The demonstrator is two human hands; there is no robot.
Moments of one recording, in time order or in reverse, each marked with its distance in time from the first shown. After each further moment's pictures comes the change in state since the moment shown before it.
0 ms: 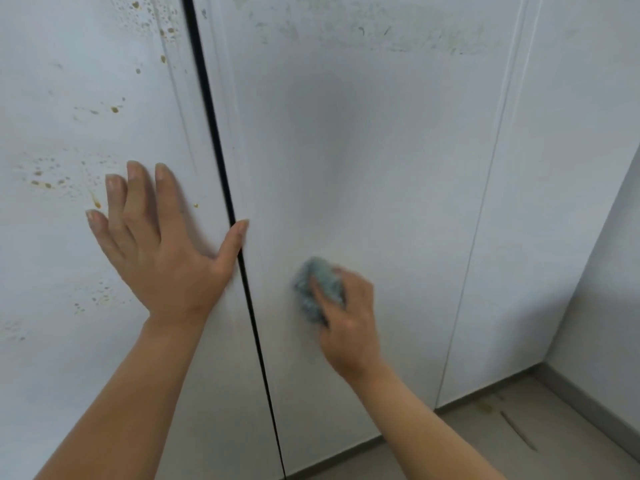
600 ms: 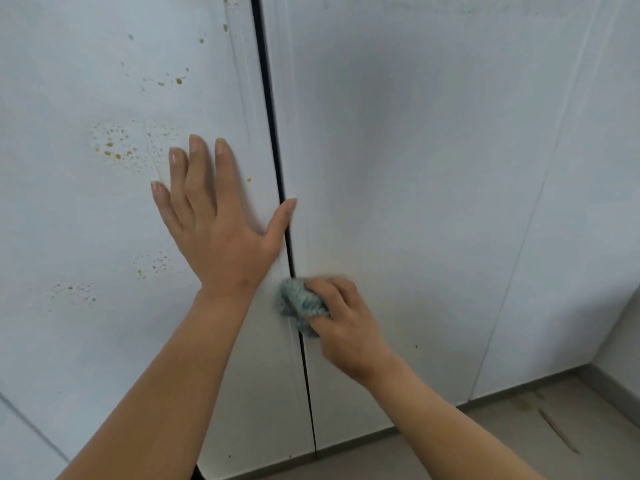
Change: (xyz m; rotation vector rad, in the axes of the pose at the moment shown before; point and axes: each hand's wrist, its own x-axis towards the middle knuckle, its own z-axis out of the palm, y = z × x) left_hand 0.003 0.001 -0.005 -0.006 -0.018 -0.002; right_hand -0.005 -0.048 0.019 0.026 -0.179 -0.298
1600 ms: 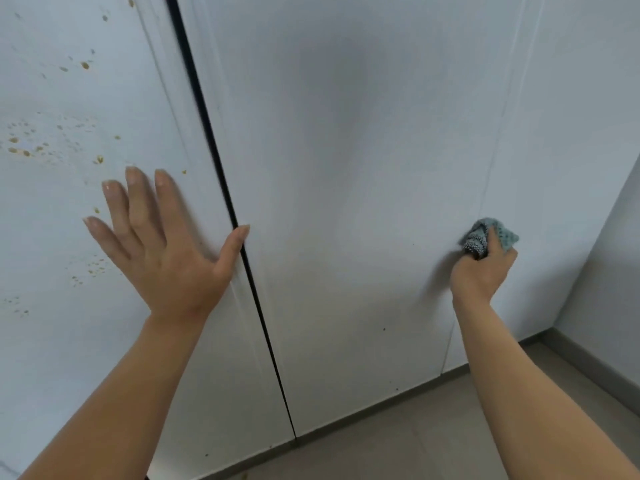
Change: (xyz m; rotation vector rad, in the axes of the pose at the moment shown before) left_hand -0.043 -0.017 0.002 0.079 -0.090 0.099; right_hand -0.078 0.193 -0.086 0.168 0.625 1.414
